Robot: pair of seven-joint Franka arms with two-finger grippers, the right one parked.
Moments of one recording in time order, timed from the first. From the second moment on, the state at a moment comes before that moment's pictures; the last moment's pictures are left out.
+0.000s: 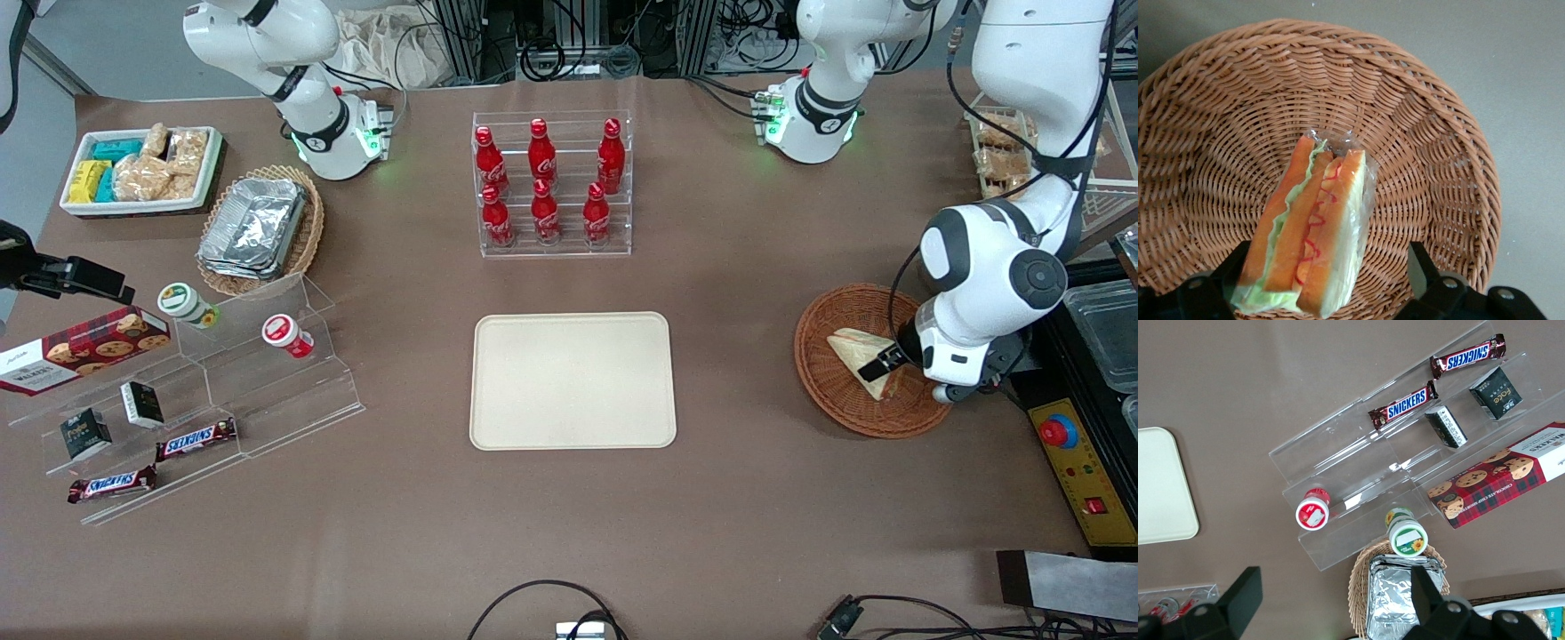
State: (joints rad) arm 0.06 0.28 -0.03 -2.18 -0.07 2.44 -0.47
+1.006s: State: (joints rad) arm 0.07 0.27 -0.03 -2.23 -0.07 2.50 -0.32
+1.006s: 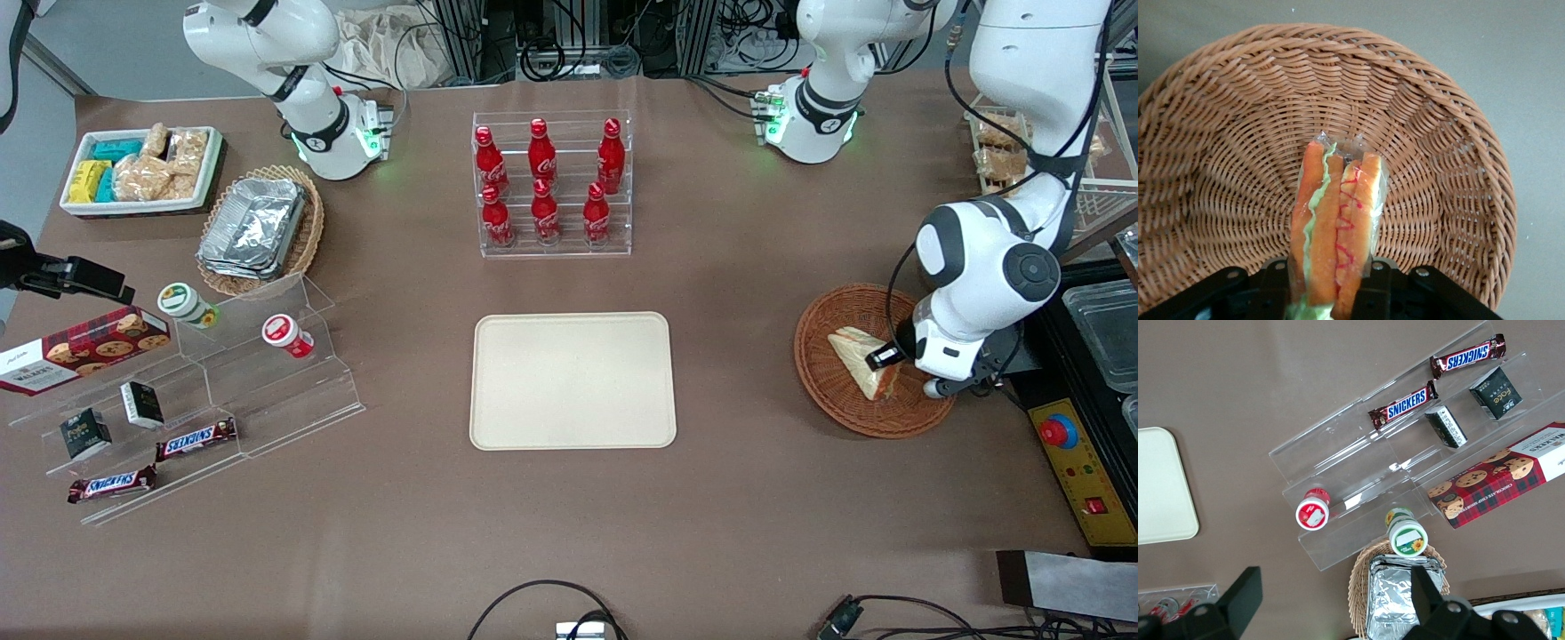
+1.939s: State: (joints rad) arm 0.04 0.12 -0.16 -2.09 0.01 2.19 -0.29
